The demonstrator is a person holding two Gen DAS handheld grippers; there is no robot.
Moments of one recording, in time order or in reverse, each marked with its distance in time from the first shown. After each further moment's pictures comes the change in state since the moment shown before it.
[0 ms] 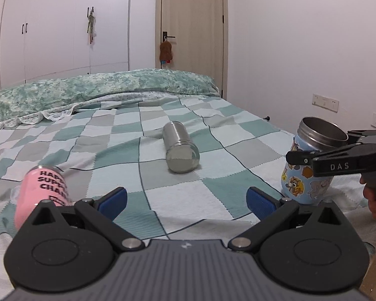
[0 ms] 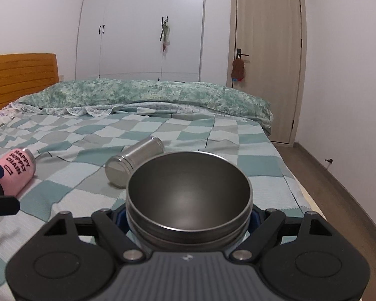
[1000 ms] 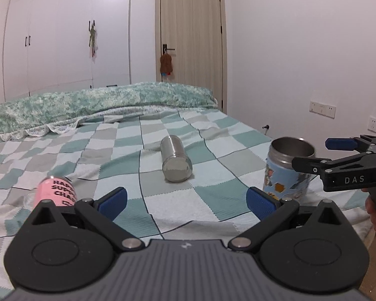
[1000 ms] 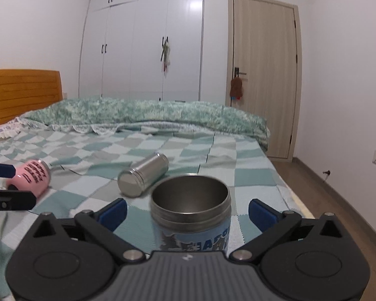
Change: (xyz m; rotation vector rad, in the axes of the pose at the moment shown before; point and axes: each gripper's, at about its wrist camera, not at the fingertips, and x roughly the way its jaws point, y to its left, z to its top) left arm -0.051 -0.020 0.005 0.016 -0.063 0.023; right arm -0.075 0.014 -0.011 0.020 -0.128 -0.001
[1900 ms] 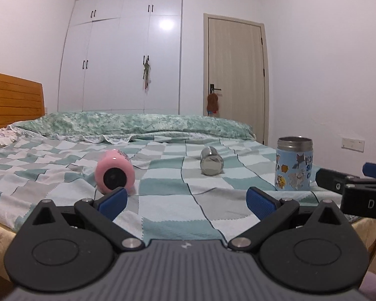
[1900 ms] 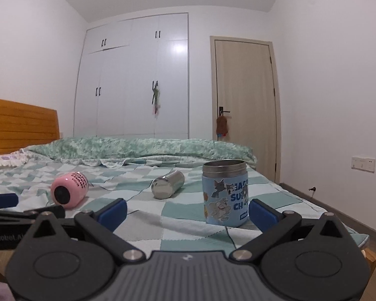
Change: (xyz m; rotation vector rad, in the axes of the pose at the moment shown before) left arm -0.106 -0.027 -0.109 -0.106 -0.226 0.225; right arm -0.131 0.083 -0.098 0.064 -0.218 -0.083
